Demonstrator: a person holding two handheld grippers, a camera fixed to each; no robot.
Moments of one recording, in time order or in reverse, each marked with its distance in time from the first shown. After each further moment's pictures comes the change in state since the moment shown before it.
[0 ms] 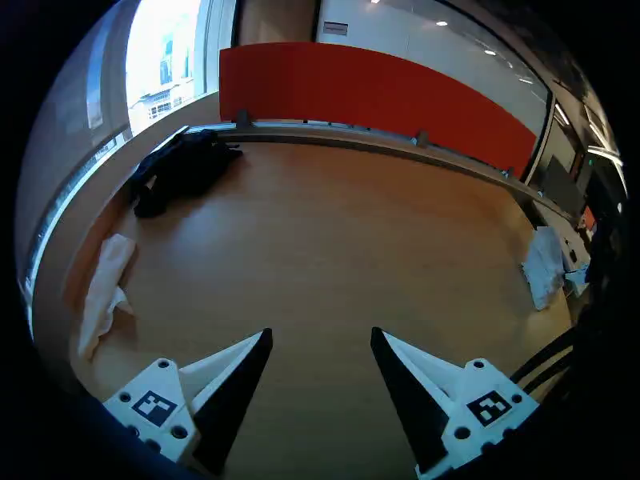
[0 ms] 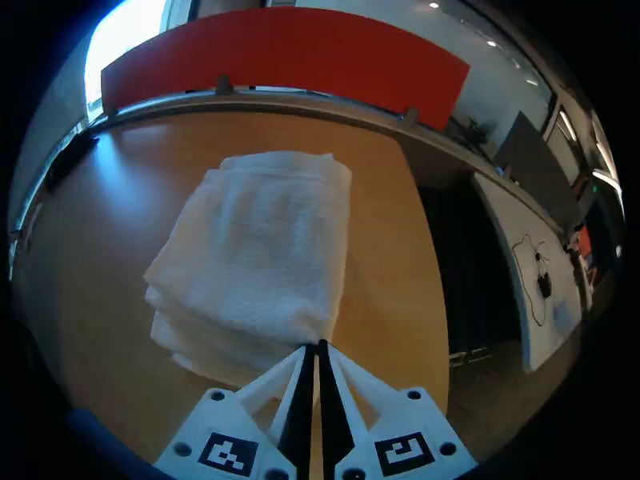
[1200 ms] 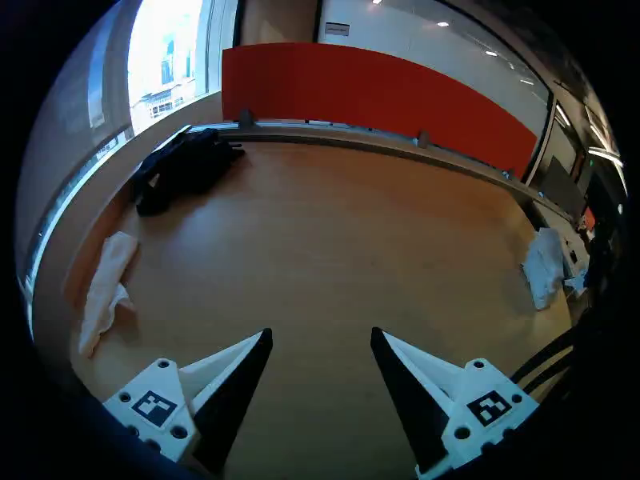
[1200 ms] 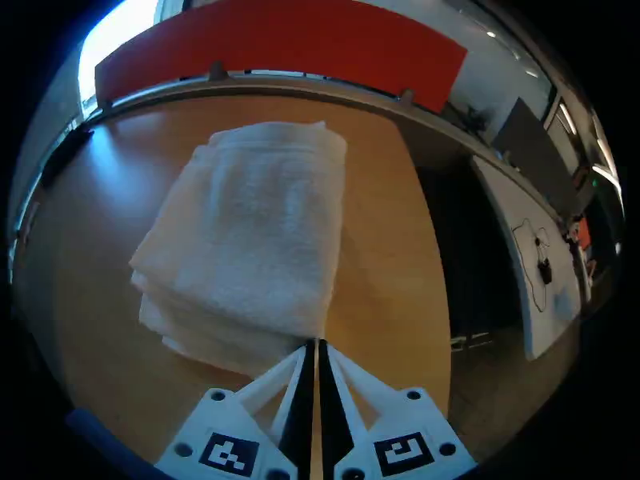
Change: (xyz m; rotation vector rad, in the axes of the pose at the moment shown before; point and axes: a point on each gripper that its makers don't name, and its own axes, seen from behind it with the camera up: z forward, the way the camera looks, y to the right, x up) left arm -0.004 -0.002 -0.004 0.005 0.000 -0.004; right arm -0.024 0.008 0.004 -0.020 -0.067 0.012
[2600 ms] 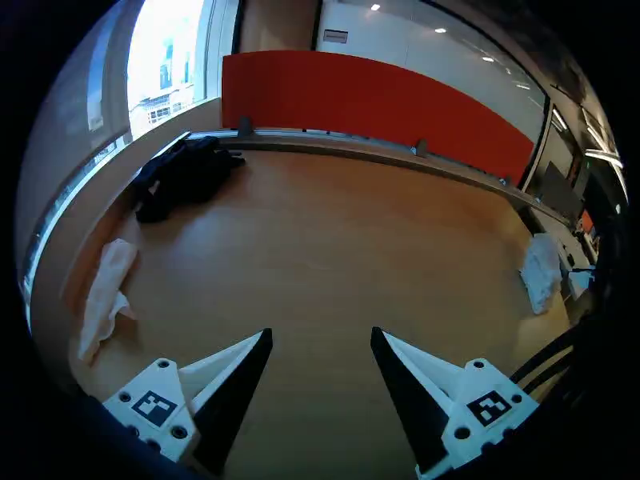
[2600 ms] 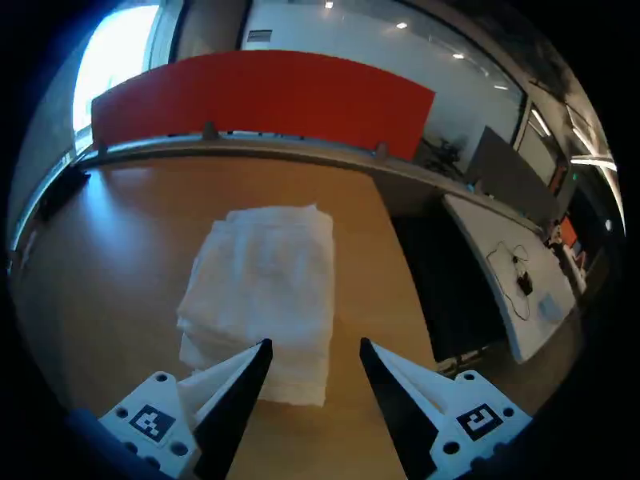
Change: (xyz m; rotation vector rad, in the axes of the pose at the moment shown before) left arm 0.011 -0.007 0.000 -0.020 0.040 -0.002; right arm 0.050 -0.017 -0.054 -0.070 0.264 0.078
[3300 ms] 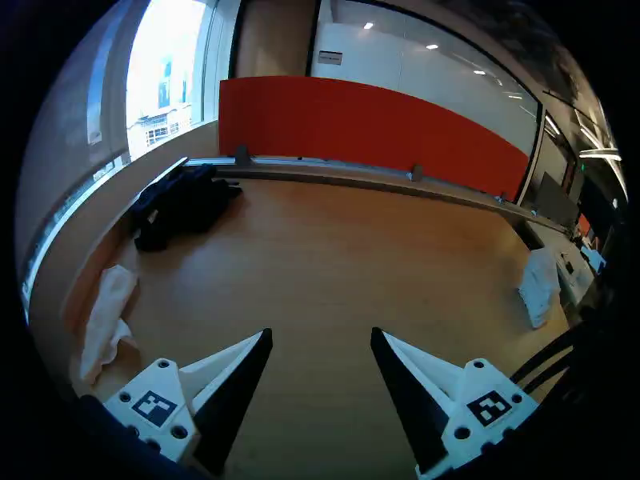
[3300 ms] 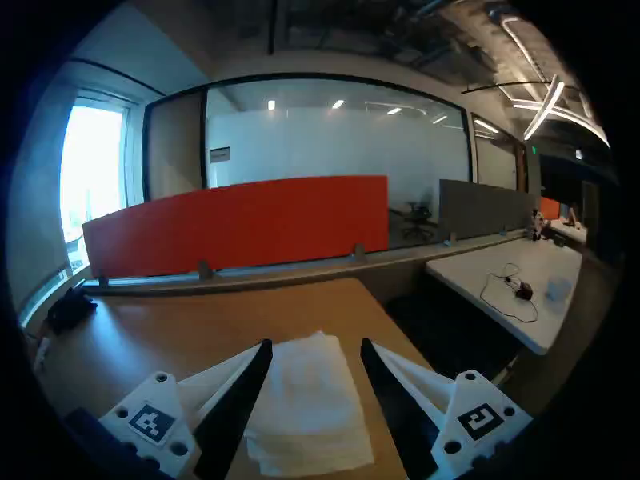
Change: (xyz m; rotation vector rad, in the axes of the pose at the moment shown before) left arm 0.038 -0.003 0.003 -0.010 0.116 0.017; right arm 0.111 -0.015 -0.051 -0.018 0.466 0.282
